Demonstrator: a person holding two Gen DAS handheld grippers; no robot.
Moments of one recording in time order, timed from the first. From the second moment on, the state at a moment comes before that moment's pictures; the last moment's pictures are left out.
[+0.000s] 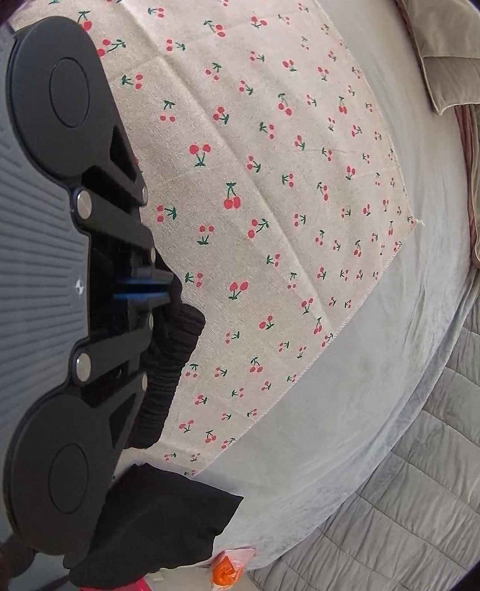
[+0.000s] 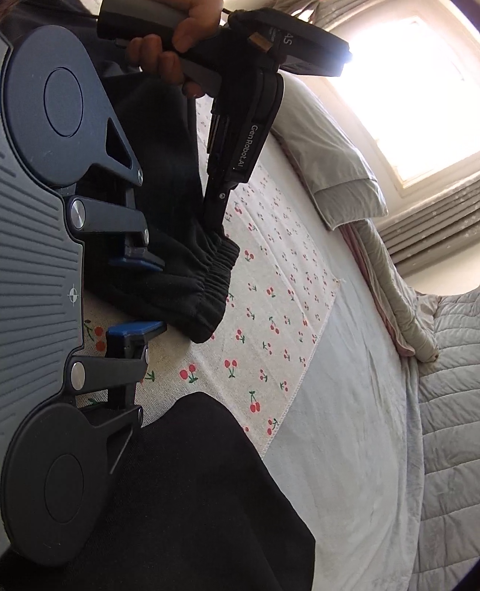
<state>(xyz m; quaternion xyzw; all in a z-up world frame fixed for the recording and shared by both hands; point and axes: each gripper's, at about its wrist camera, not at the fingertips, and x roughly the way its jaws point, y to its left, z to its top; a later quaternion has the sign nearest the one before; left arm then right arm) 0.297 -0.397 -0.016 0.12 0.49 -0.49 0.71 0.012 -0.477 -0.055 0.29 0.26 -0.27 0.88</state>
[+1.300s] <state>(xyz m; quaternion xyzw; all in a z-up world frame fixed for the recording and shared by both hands) 0.204 -0.289 0.026 0.07 0.34 -0.35 0.87 -0.022 -0.446 -0.007 0.19 0.28 -0.31 0.89</state>
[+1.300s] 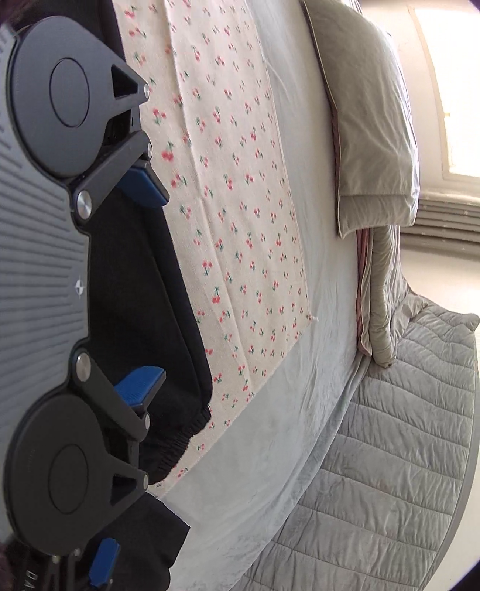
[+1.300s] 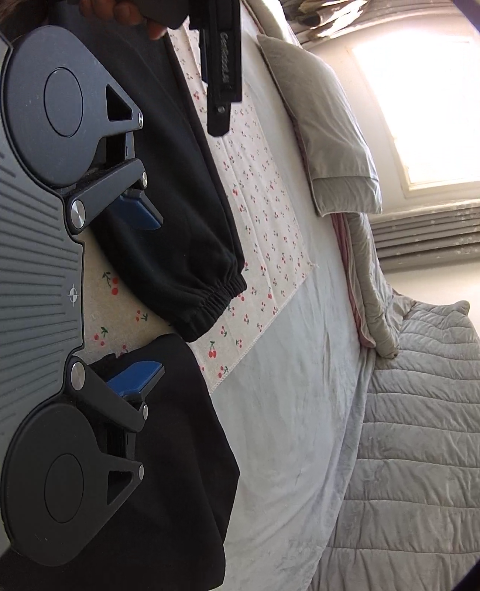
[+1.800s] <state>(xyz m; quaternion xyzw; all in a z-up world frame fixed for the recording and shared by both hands) 0.140 -0.089 0.045 0.09 0.37 -0.18 0.91 -0.044 -0.360 0.007 0.20 0.33 -0.19 0.90</state>
